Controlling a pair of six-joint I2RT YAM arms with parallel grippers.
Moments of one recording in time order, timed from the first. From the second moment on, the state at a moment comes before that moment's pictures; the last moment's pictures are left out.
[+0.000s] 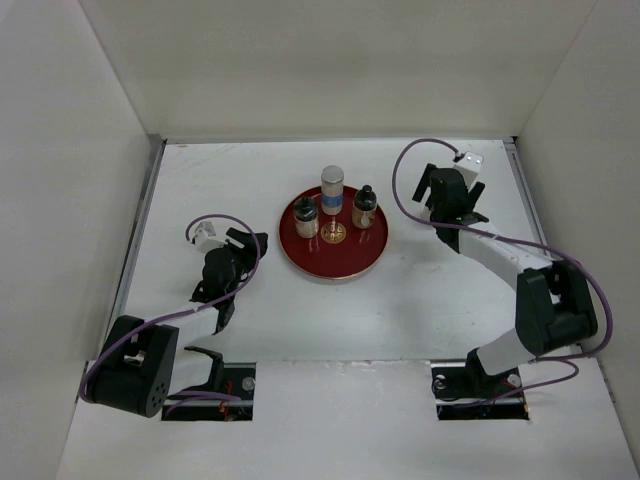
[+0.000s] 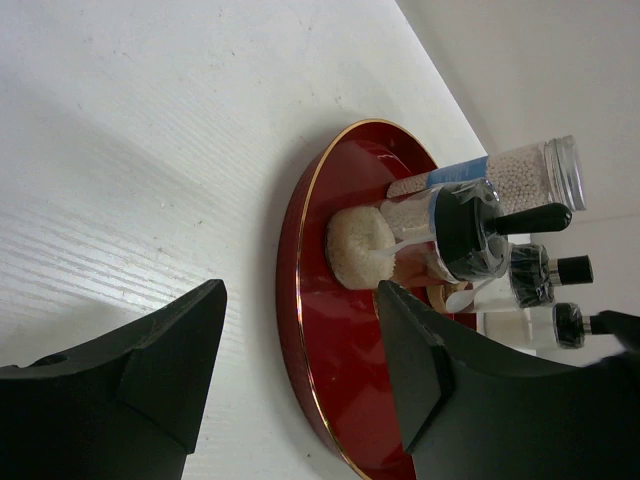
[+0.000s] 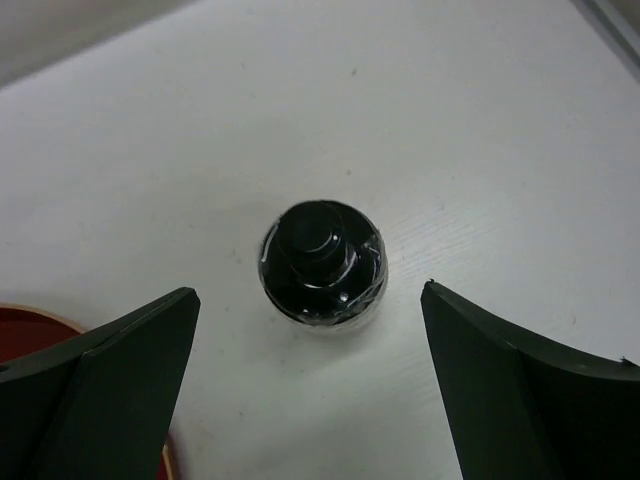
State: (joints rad) left arm -0.26 1.20 0.19 0.75 -0.15 -0.98; right arm 0.29 1.49 0.94 0.10 0.60 0.41
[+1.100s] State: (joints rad) left arm -0.26 1.19 0.19 0.74 -0.17 -0.97; right arm 0.67 1.31 0.83 0.11 0.53 0.39
